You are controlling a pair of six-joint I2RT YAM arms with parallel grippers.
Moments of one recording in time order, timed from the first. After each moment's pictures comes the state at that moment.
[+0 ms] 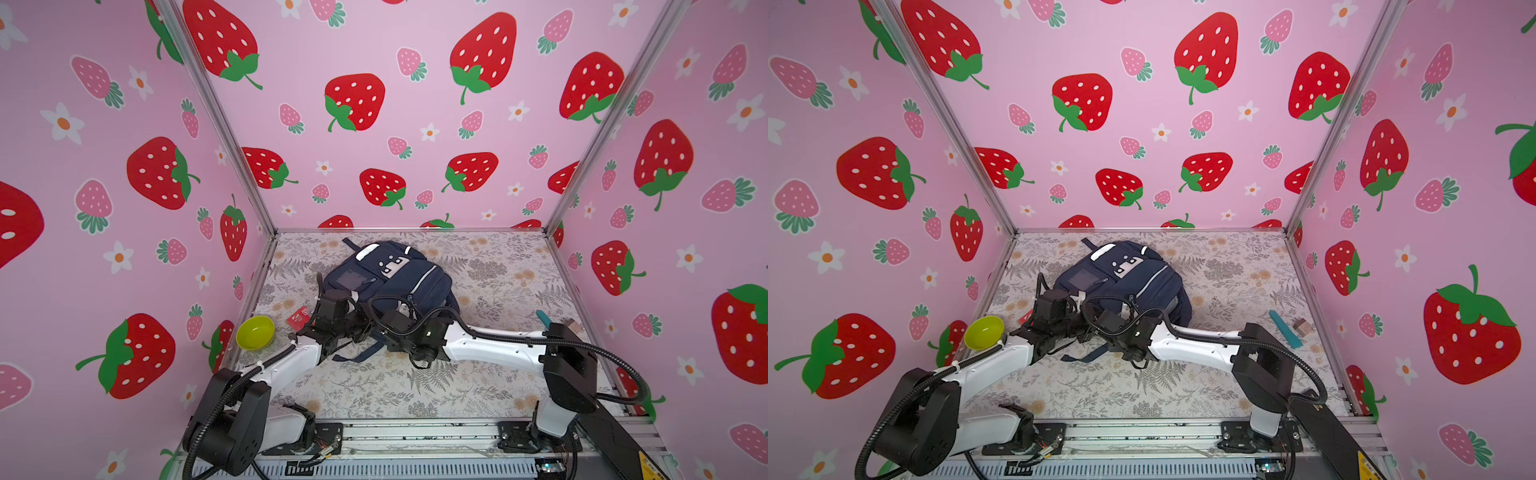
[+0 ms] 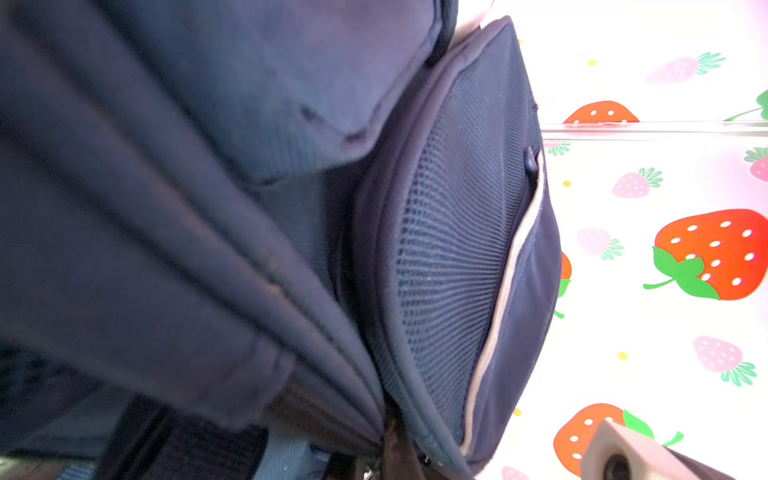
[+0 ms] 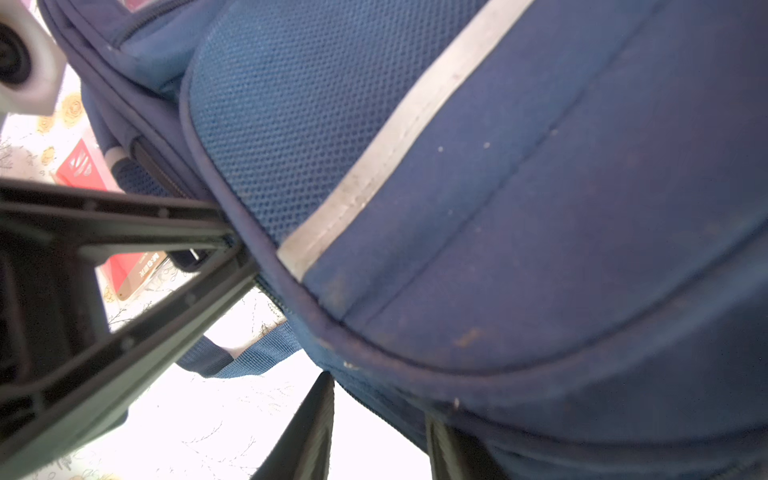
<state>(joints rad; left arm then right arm) -0.35 1.27 0.54 0.11 0.55 -1.15 1.25 1.77 1.30 -0.57 0.39 1.00</state>
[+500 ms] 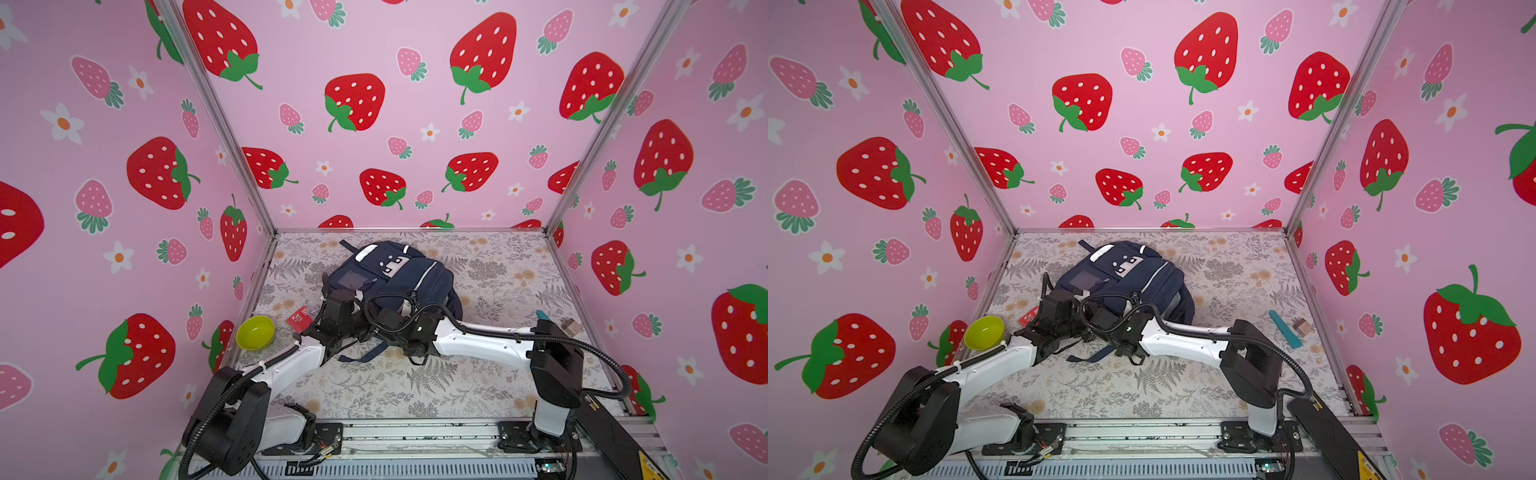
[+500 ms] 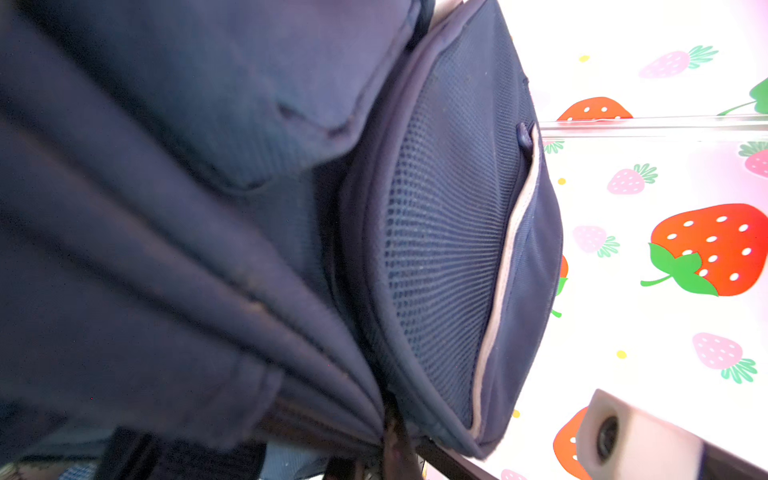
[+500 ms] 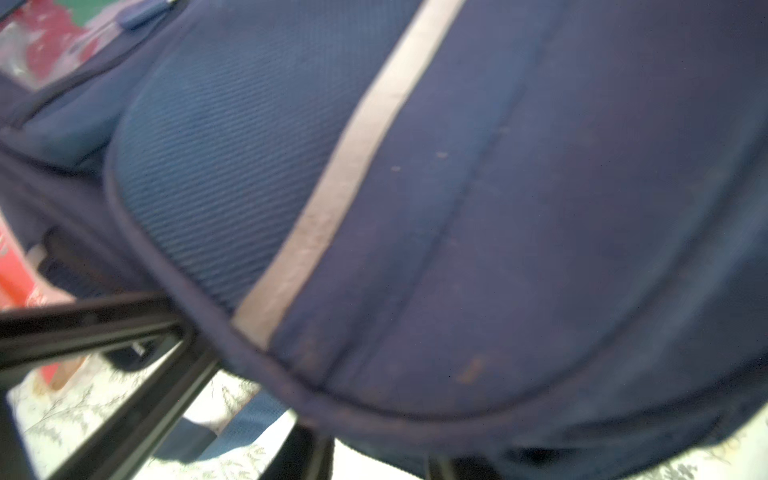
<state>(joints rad) -0.41 1.28 0.55 0.14 0.50 -1.18 1.24 1.85 1.40 -0.72 0.54 1.13</state>
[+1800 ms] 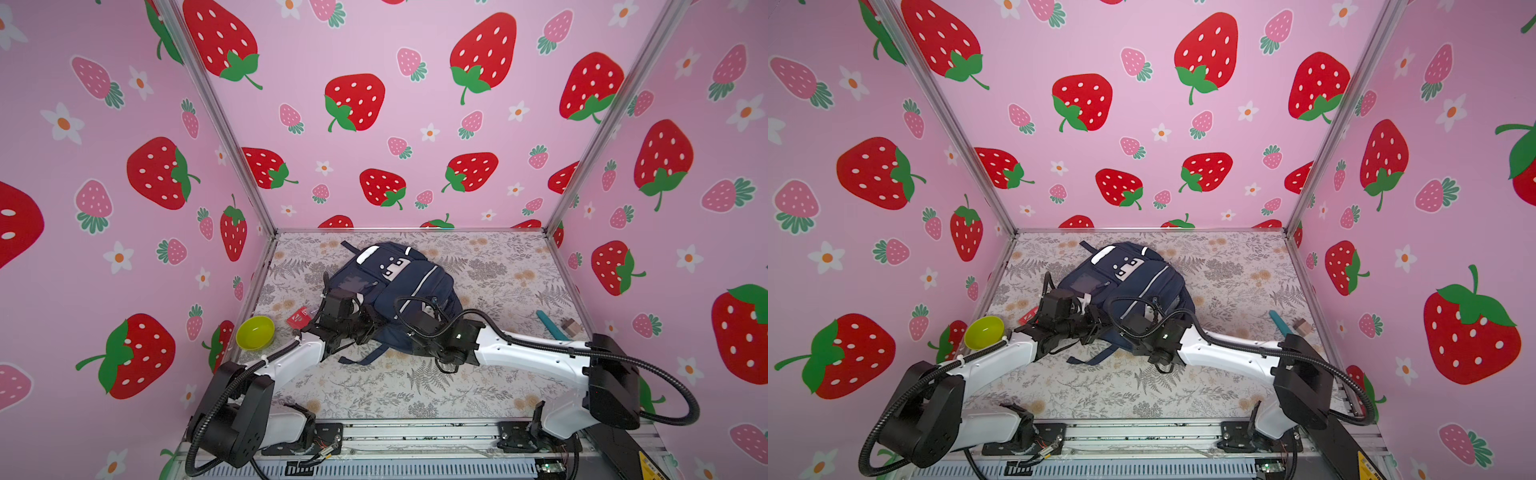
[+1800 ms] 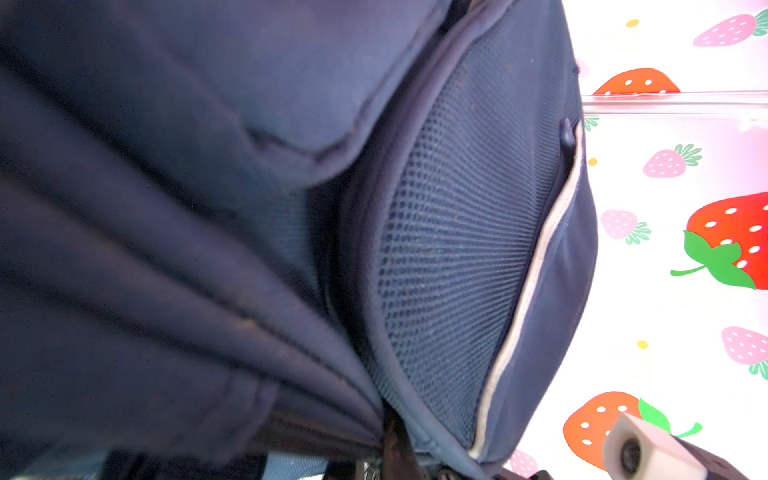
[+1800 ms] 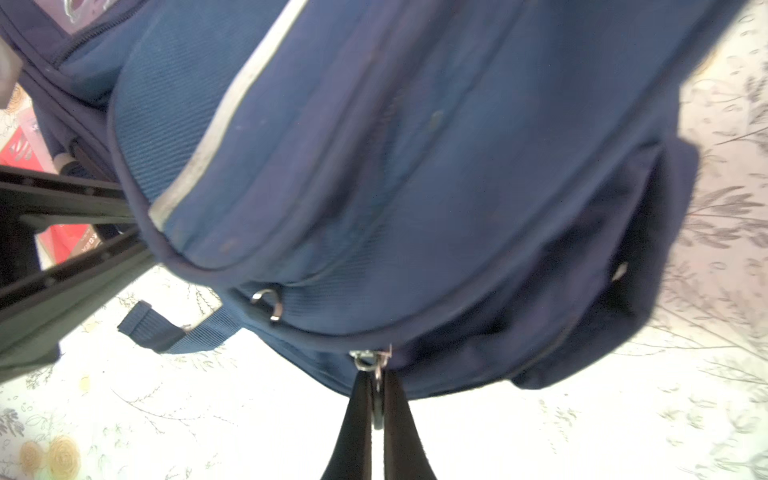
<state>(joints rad) -0.35 1.31 0.58 0.04 0.57 -1.10 1.18 1.50 1.07 -0.66 0.37 0.95</state>
